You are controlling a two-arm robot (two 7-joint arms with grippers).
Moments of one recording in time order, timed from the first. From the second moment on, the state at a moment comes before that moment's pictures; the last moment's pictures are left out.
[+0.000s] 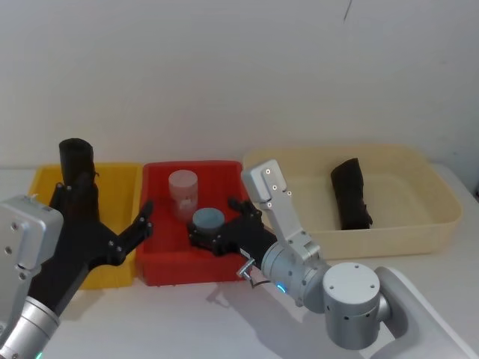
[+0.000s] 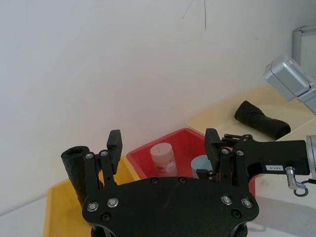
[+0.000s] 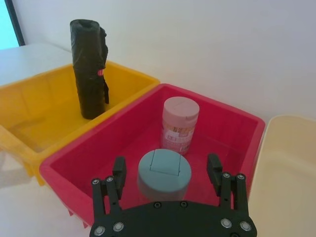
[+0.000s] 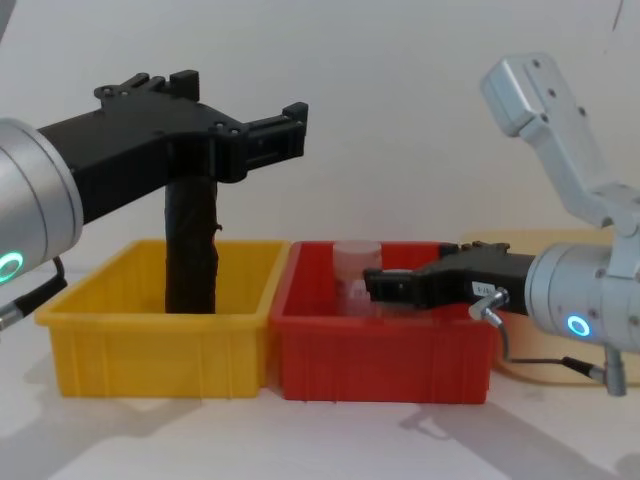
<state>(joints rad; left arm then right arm) -0.04 0.35 0.35 -1.92 -0.13 -0.02 -0.10 0.37 0.13 -0.36 -1.37 0.07 0.21 0.27</state>
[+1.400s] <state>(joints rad) -0.04 0.35 0.35 -1.92 -0.13 -0.02 -0.10 0.39 0.10 -0.34 -1.32 0.10 0.27 0.24</state>
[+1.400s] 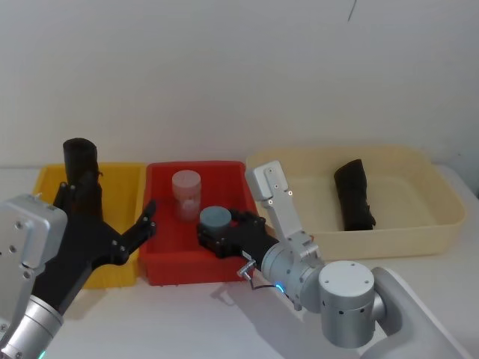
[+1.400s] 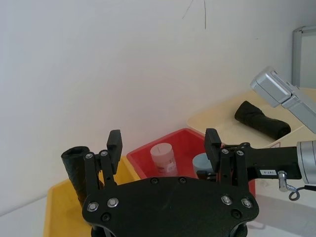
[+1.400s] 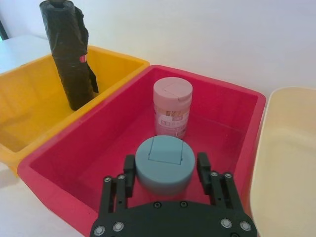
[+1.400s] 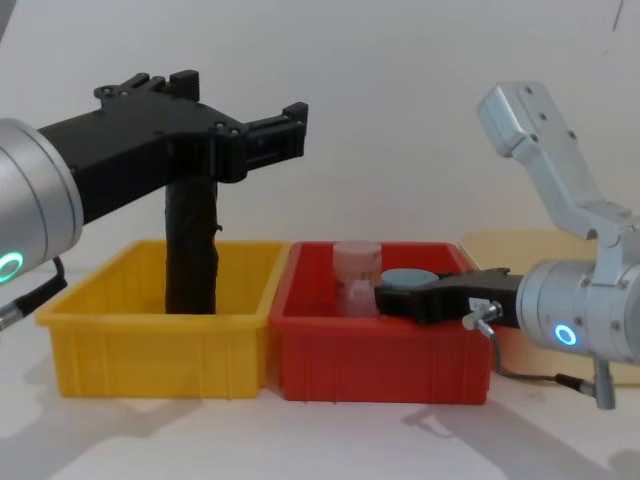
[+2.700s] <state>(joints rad) -0.04 0.35 0.35 -1.92 -0.13 -0.02 -0.10 0.34 0.13 -0.25 -1.52 0.14 0.12 0.20</state>
